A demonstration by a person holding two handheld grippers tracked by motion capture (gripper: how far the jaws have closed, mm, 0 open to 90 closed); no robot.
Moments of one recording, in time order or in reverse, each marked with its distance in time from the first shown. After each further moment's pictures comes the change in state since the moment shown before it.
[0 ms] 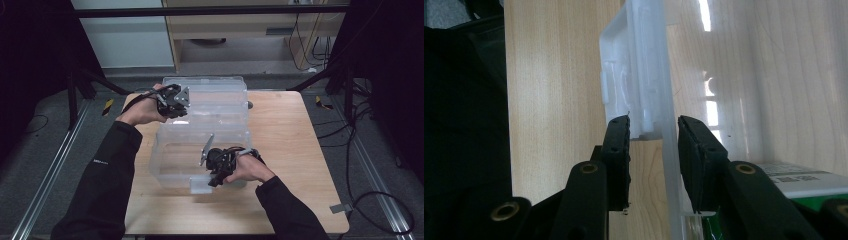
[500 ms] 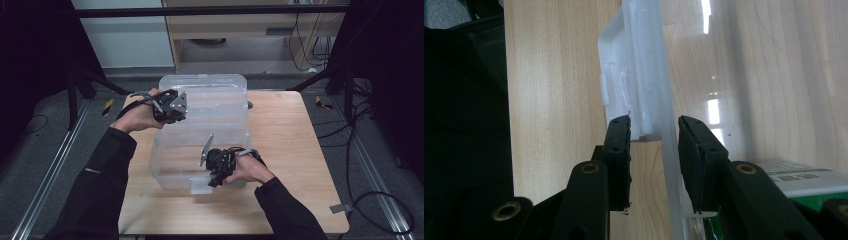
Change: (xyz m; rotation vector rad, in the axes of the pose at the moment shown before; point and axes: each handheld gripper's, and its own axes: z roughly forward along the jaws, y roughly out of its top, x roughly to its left) left arm -0.023 -0.001 -0.017 -0.019 0.025 0.019; right arm 0.001 0.000 0.001 0.001 -0.005 -0.005
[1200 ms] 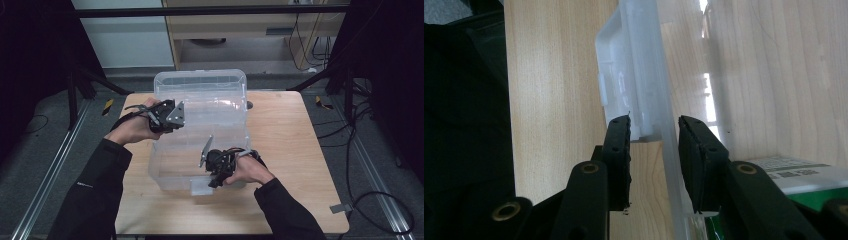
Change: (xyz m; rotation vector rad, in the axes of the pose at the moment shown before) left arm -0.031 -0.001 -0.014 -0.003 0.039 0.012; right arm 0.003 0.001 0.000 0.009 -0.004 -0.005
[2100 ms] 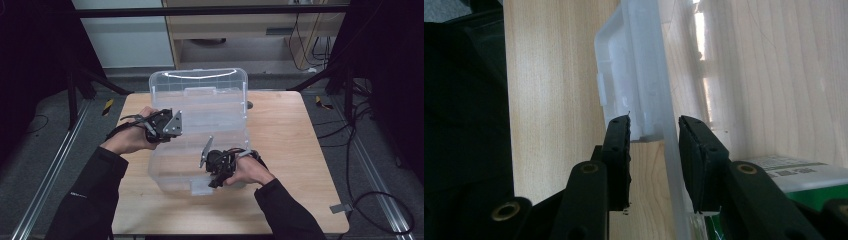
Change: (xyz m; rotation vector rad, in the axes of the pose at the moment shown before) left arm -0.025 -0.002 -0.010 0.013 0.002 0.001; right arm 0.002 0.000 0.000 -0.004 -0.013 -0.006
